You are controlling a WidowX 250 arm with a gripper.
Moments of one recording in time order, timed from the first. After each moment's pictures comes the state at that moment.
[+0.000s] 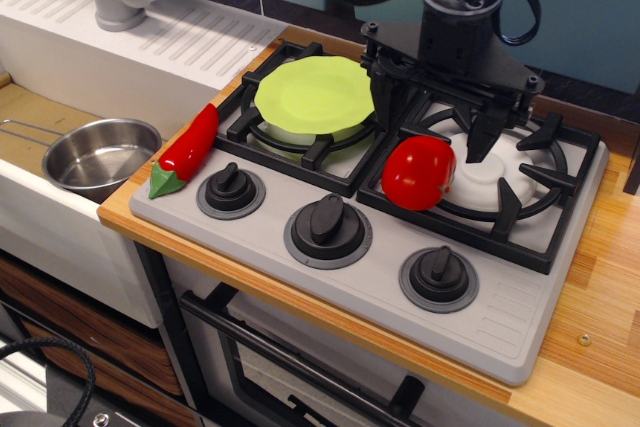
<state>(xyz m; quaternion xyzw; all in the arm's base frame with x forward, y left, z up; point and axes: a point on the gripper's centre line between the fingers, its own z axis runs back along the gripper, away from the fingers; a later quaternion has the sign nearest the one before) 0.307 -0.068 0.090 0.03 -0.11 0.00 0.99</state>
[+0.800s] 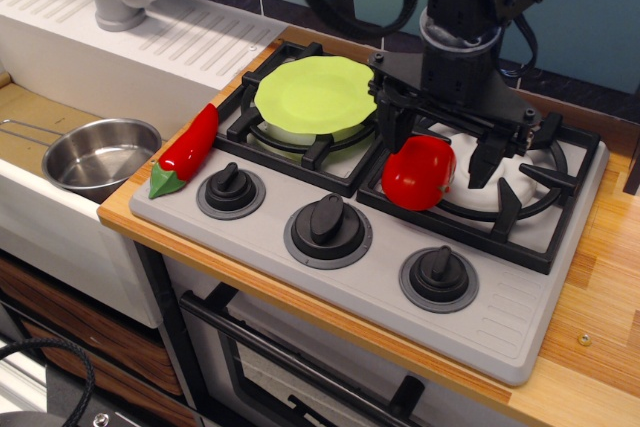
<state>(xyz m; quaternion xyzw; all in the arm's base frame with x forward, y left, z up) 0.311 -0.065 0.067 0.02 -0.12 -0.02 0.99</state>
